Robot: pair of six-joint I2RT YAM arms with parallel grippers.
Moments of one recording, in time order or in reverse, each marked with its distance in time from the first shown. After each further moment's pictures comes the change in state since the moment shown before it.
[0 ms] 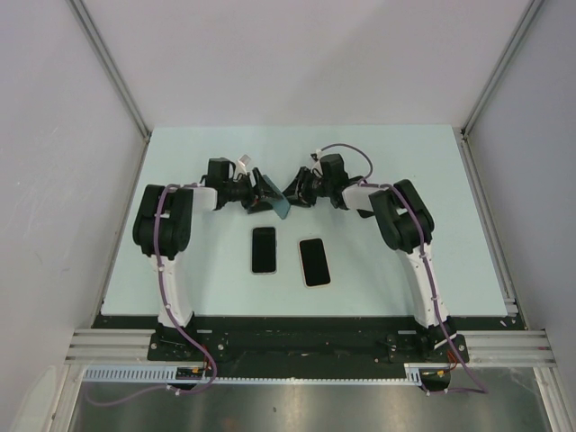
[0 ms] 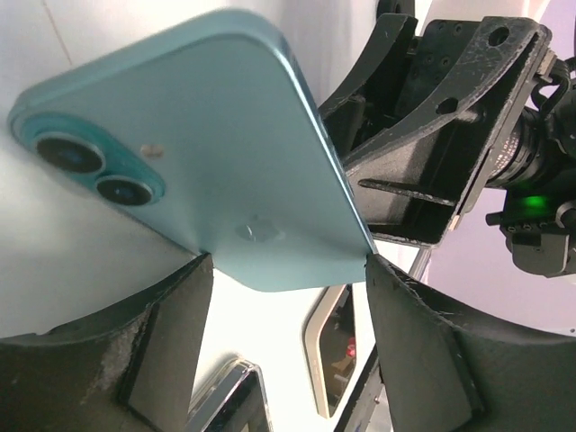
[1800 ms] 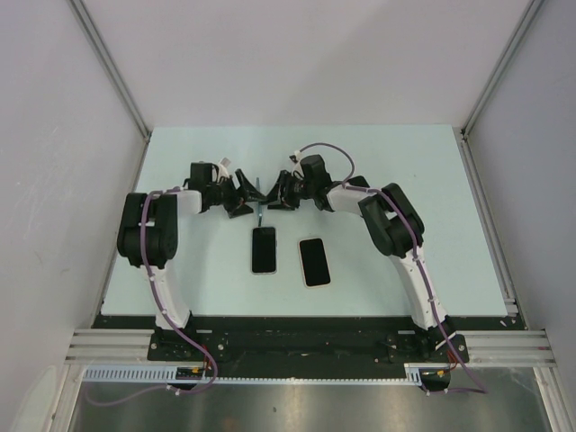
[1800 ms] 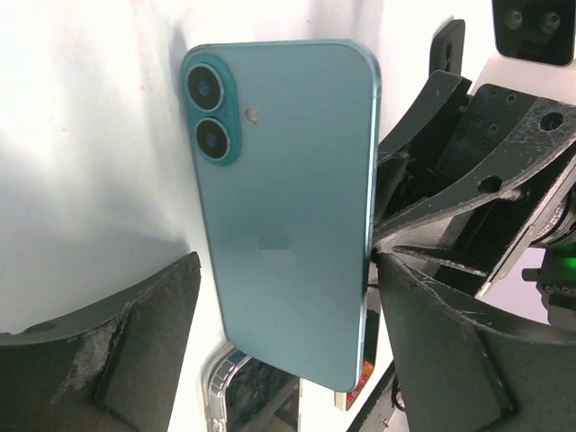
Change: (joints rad) left arm 0.095 -0.126 -0.098 -0.097 -0.113 0.053; right arm 0.108 0.011 0.094 -0.079 0.020 -0.035
